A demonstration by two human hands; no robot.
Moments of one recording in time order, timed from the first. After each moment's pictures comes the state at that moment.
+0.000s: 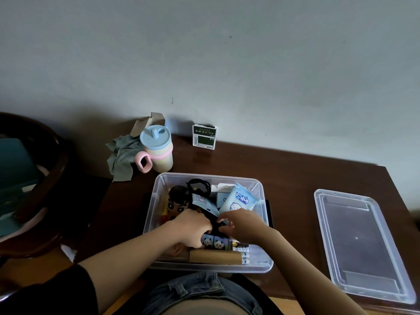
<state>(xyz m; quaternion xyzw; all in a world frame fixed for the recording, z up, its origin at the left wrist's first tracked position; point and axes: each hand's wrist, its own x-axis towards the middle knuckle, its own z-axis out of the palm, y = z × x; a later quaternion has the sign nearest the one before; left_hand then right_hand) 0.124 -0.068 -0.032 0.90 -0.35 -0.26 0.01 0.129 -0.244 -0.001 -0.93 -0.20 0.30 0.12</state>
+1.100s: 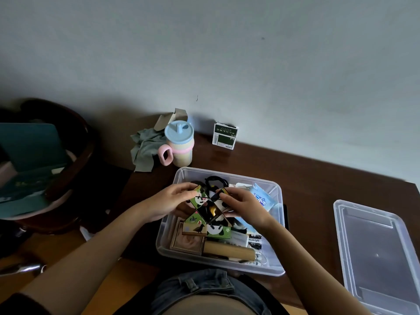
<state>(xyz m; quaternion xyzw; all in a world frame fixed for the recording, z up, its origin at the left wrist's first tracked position) 0.111 0.019 0.007 0.65 0.09 -0.28 0.70 0.136 -0.203 0.025 -0.71 -0.04 0.33 0.63</state>
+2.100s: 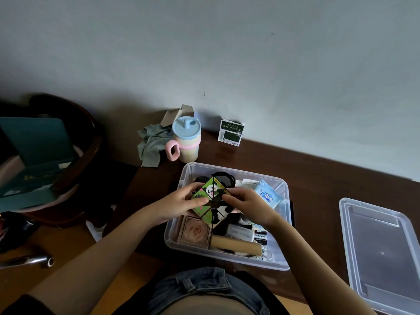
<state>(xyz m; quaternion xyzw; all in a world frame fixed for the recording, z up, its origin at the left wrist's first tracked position) 0.094 0.017 0.001 0.66 0.08 -0.28 0.69 0.133 -0.200 0.022 -0.79 -0.16 0.30 0.51</state>
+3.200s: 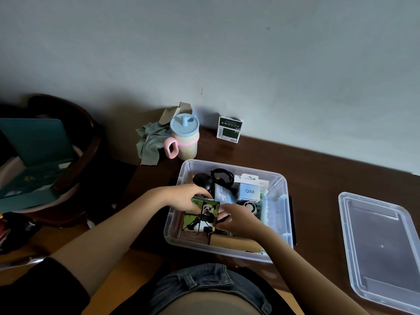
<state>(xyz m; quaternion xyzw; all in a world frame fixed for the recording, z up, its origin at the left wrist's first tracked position) 0.129 0.011 0.008 0.87 -0.12 -0.39 0.28 0.108 -0.193 -0.020 -0.88 -0.17 0.34 0.29</state>
